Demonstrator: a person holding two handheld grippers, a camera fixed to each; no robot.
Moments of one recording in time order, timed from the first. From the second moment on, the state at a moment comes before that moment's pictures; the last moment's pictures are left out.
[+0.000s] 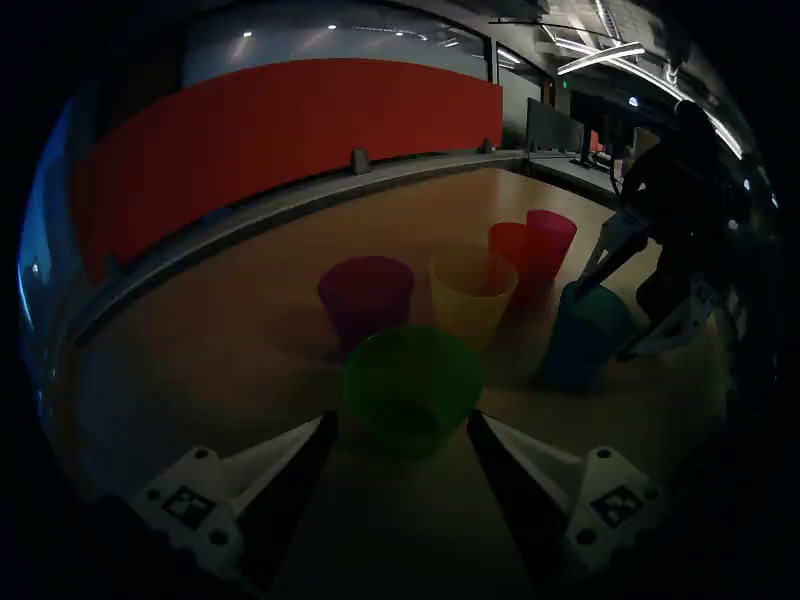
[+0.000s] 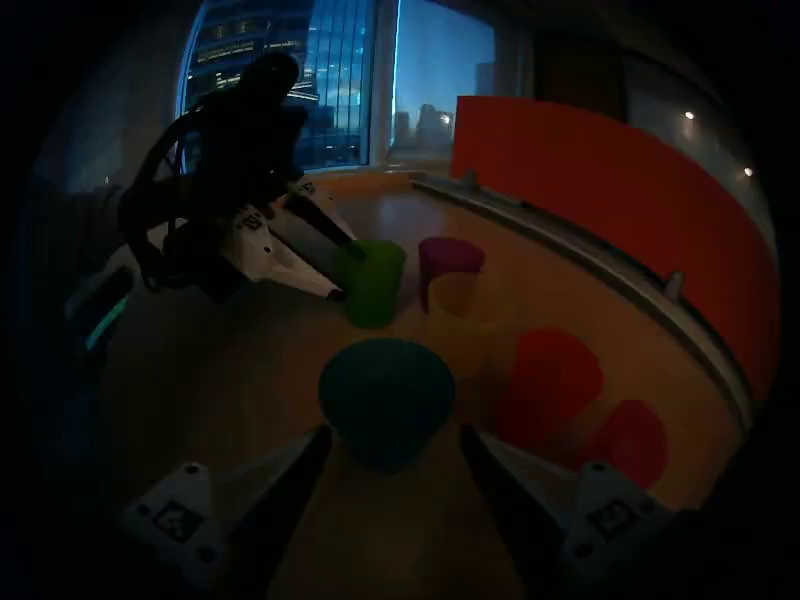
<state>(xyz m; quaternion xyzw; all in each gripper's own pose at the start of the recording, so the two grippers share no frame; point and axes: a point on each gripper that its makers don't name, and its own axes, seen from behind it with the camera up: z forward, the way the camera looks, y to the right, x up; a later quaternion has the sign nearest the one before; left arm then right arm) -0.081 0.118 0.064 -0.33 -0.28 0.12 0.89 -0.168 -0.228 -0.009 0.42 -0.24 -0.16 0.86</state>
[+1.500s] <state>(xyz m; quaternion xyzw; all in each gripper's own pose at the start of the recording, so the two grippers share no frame) -0.078 0.134 0.077 -0.35 -0.28 0.10 0.89 -0.169 -0.246 -0.001 0.43 -0.24 -0.14 0.86</state>
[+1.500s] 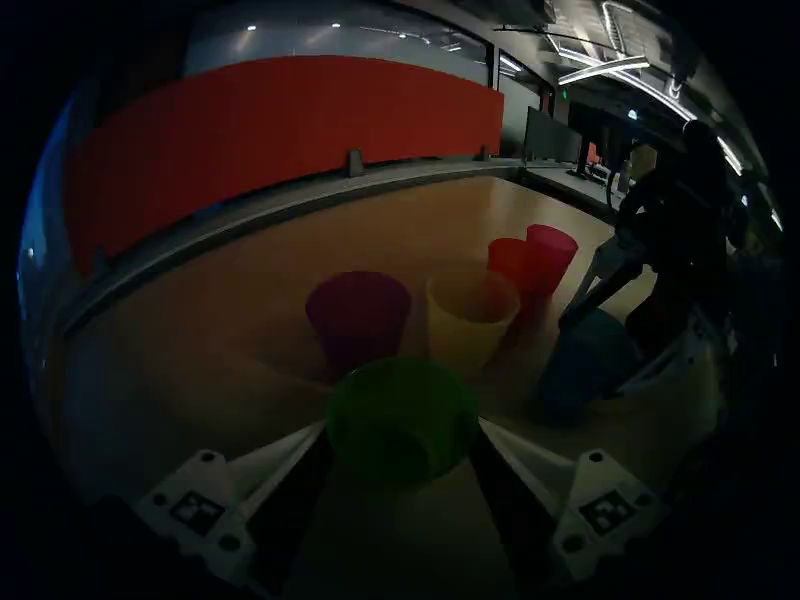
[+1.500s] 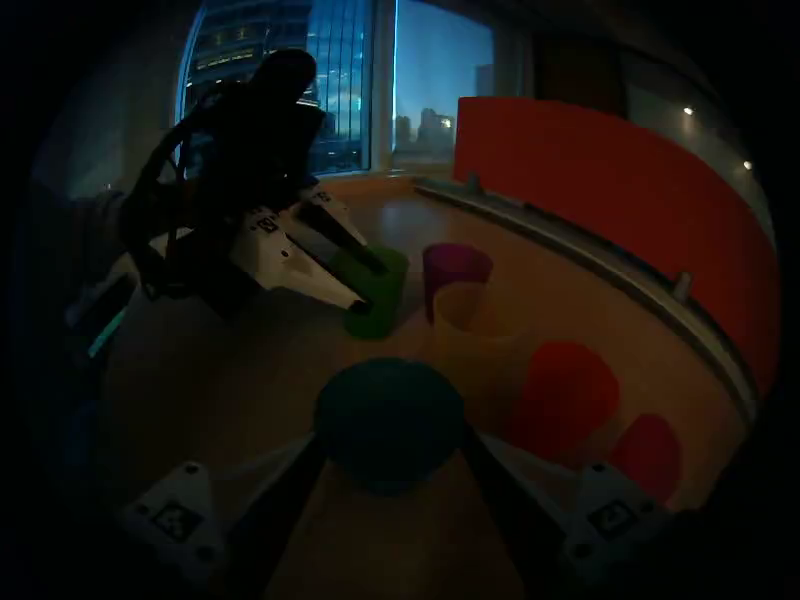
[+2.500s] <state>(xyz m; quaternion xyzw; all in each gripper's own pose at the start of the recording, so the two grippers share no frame) -0.037 0.128 0.047 -0.34 -0.24 0.08 0.91 -0.124 -0.239 -0.014 0.42 -0.20 -0.11 0.88</state>
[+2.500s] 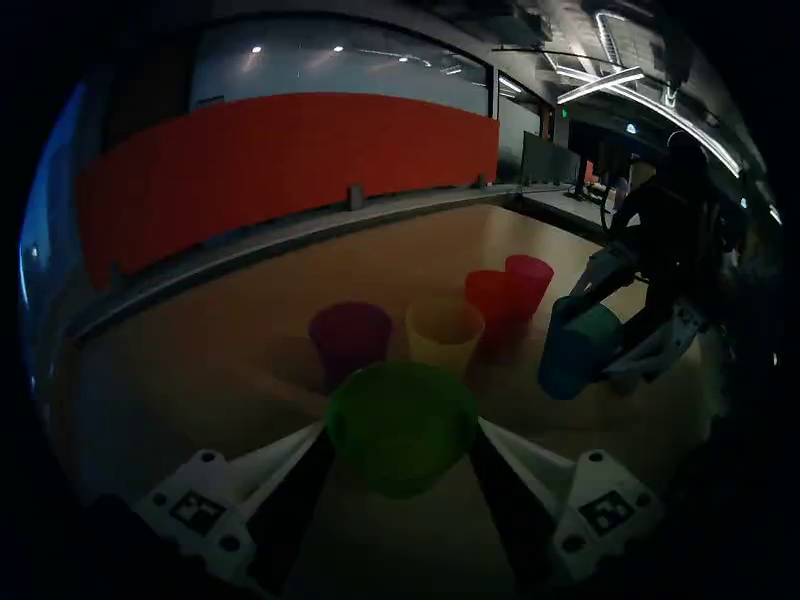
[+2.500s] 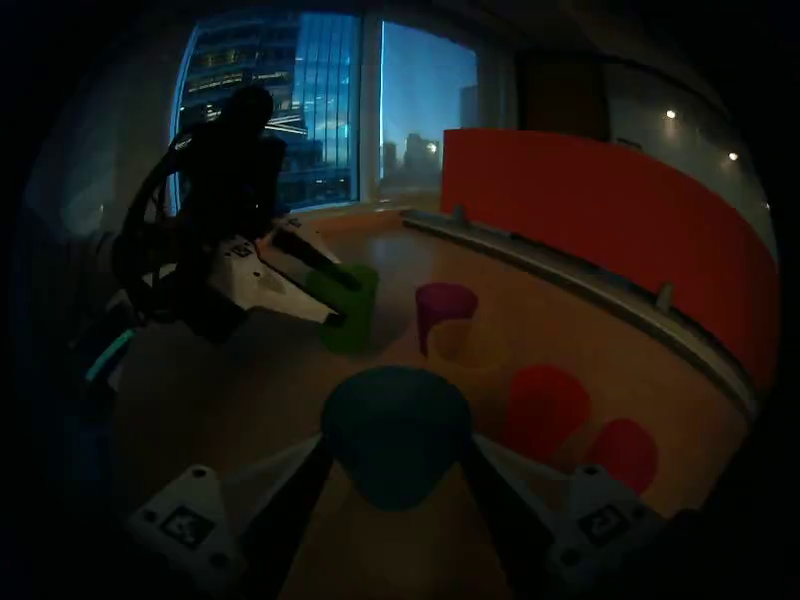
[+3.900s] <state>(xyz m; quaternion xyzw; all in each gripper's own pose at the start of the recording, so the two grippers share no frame) 0.072 0.139 -0.005 -0.34 -0.09 0.04 0.94 0.001 -0.208 -0.042 0.39 -0.06 -0.06 0.92</state>
